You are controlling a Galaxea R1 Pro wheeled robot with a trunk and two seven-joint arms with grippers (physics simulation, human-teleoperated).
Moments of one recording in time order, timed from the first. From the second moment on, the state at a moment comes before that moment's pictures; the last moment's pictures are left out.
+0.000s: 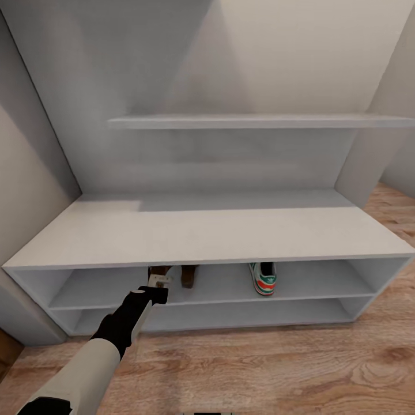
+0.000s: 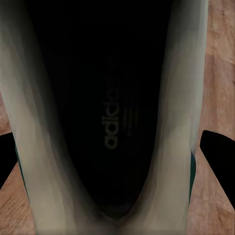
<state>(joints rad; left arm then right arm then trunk) -0.73 -0.06 -0.08 -0.66 -0.03 0.44 0.03 -0.05 -0.40 -1.33 -0.96 0.02 0.06 0.18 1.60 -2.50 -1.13</state>
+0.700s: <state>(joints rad) -0.73 -0.06 -0.08 -0.65 -0.03 0.44 0.03 -0.05 -0.40 -1.33 -0.96 0.02 0.06 0.18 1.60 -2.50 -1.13</state>
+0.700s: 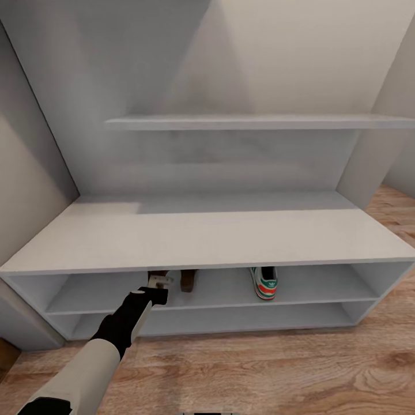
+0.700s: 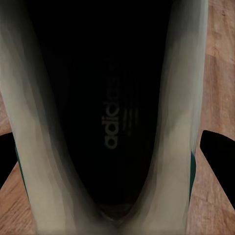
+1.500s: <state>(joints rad) -0.73 -0.06 -0.08 -0.65 -0.03 0.44 0.03 -0.05 -0.40 -1.33 -0.96 0.02 0.06 0.18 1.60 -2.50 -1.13</state>
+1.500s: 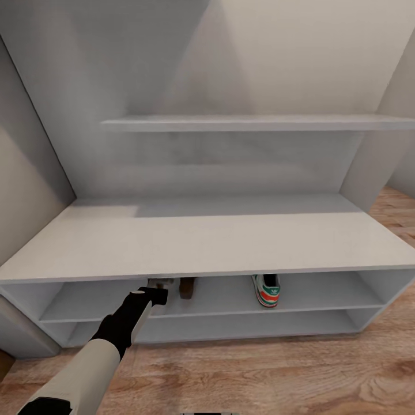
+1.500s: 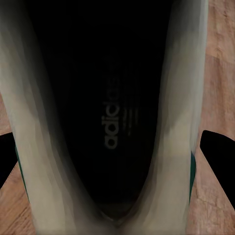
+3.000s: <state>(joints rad) -0.73 -0.06 -0.08 -0.66 -0.04 0.44 0.03 -0.05 -0.40 -1.33 -0.96 0.02 0.06 0.18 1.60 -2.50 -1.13</state>
